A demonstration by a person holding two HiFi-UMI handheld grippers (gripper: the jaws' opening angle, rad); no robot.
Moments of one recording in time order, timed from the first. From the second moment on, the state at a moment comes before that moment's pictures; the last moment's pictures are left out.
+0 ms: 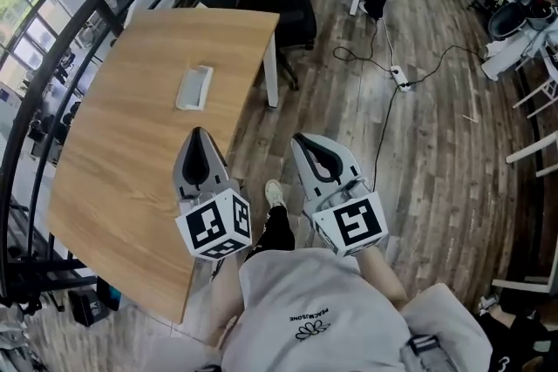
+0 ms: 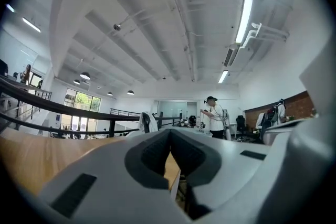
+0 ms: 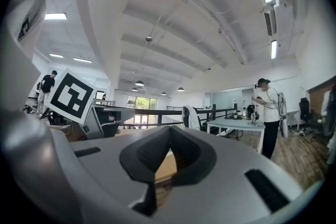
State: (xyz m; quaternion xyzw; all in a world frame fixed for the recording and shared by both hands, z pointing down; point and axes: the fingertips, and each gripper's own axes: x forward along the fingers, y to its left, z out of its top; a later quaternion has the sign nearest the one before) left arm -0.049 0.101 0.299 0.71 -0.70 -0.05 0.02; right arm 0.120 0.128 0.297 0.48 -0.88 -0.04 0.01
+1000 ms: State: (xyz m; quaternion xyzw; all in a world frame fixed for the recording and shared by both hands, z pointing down) left arm -0.169 -0.111 0.317 0.54 -0.83 -0.06 0.09; right arm 0.005 -0.171 0.284 0.29 -0.96 -0.03 0.02
